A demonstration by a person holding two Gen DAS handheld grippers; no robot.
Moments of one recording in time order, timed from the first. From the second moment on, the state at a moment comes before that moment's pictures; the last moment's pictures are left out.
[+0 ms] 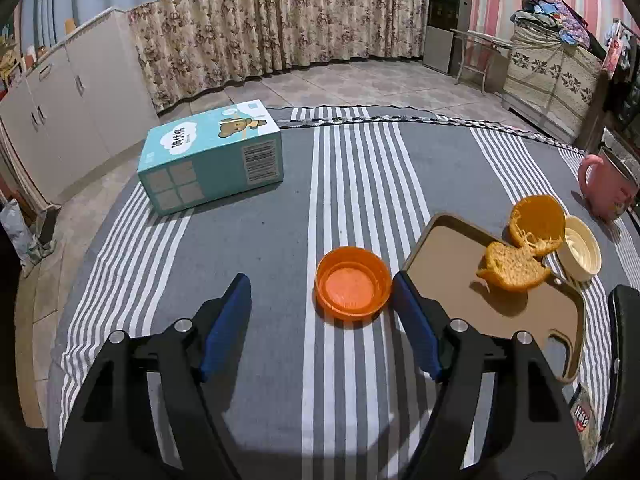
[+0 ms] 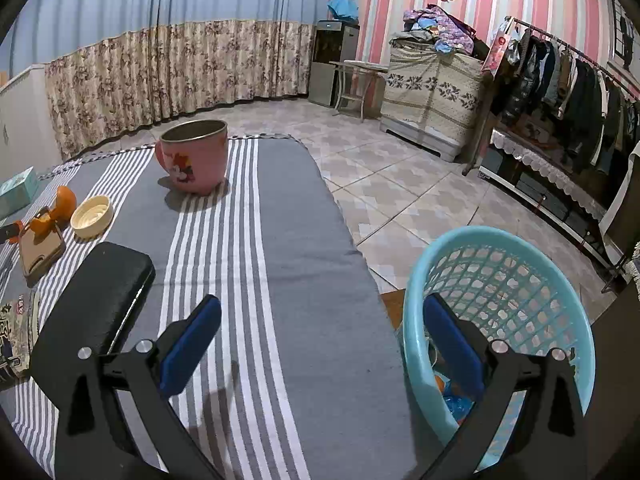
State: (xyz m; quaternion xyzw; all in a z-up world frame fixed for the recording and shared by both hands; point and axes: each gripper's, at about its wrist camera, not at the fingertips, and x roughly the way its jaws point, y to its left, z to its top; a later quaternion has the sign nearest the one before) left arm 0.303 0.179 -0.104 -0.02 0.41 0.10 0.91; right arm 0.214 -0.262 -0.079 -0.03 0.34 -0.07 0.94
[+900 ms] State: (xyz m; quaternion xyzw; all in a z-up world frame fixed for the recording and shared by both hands) left arm 0.282 0.182 -0.059 -0.02 0.30 0.08 0.95; right arm 0.269 -0.127 -0.063 -0.06 0.35 0.03 0.93
